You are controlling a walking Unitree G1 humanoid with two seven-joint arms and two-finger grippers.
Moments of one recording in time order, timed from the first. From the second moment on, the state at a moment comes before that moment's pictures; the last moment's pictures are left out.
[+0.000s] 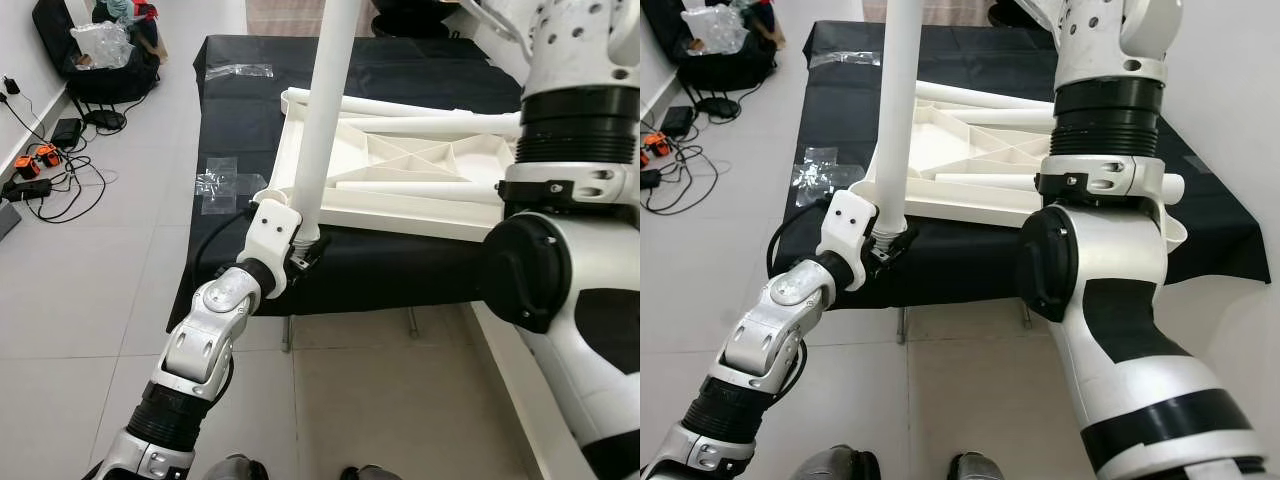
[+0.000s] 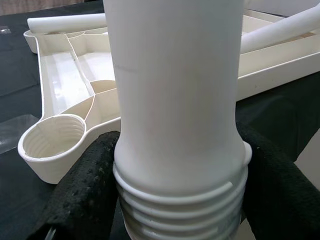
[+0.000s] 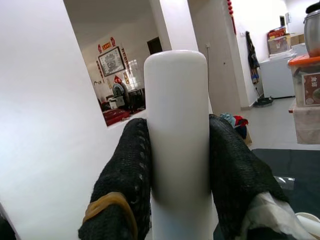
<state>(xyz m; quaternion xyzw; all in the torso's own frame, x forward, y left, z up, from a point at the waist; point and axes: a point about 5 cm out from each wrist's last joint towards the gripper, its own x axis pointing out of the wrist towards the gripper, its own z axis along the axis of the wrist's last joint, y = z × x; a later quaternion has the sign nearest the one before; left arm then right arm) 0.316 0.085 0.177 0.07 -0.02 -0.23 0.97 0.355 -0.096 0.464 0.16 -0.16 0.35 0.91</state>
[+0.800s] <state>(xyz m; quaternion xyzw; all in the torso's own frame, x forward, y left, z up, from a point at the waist) 0.314 0.100 0.182 0.15 -0.05 -0.21 0.97 0.372 -0.093 0.396 0.19 -0.10 0.31 0.93</state>
